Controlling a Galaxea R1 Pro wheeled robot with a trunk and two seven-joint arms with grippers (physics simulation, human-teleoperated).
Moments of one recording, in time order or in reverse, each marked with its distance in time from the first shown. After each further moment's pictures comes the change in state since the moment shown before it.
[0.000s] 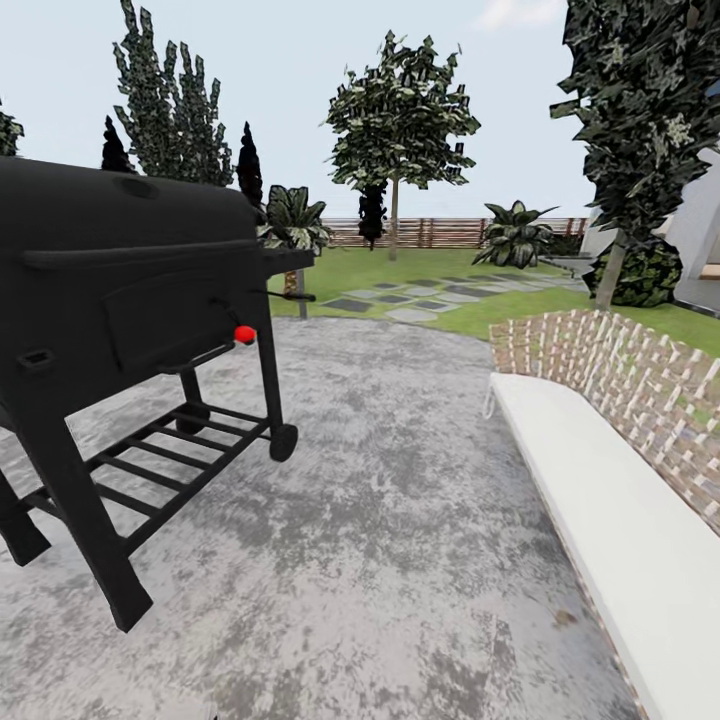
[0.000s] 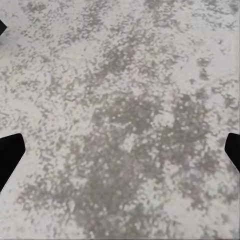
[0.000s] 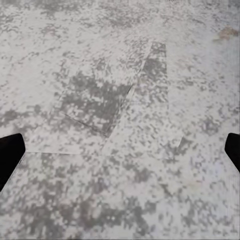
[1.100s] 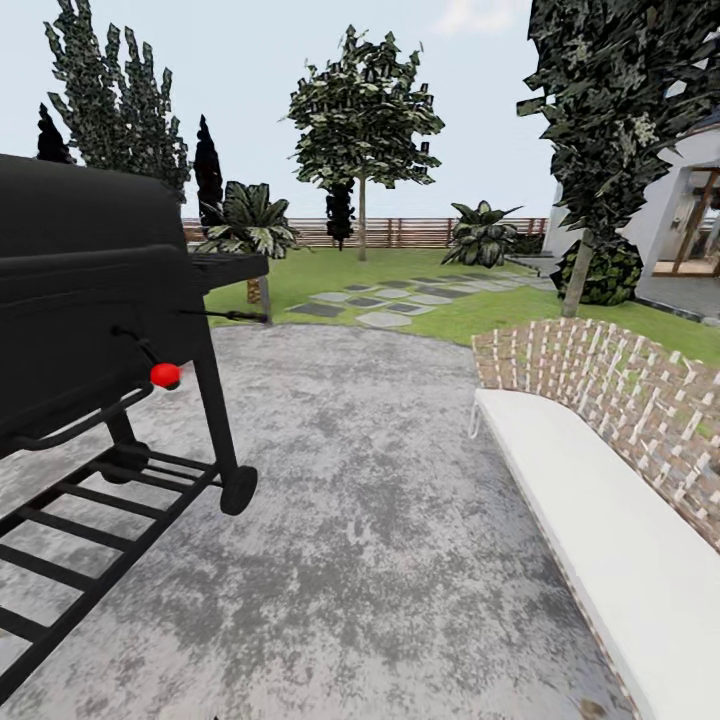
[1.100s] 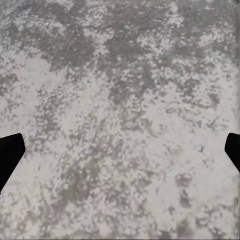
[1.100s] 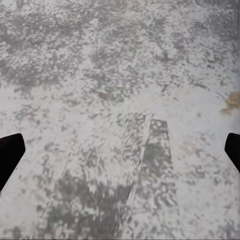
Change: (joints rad) left arm 0.000 0.000 0.000 0.000 0.002 0.003 0.000; right arm 0.000 0.004 0.004 0.000 0.000 0.000 0.000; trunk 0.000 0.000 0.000
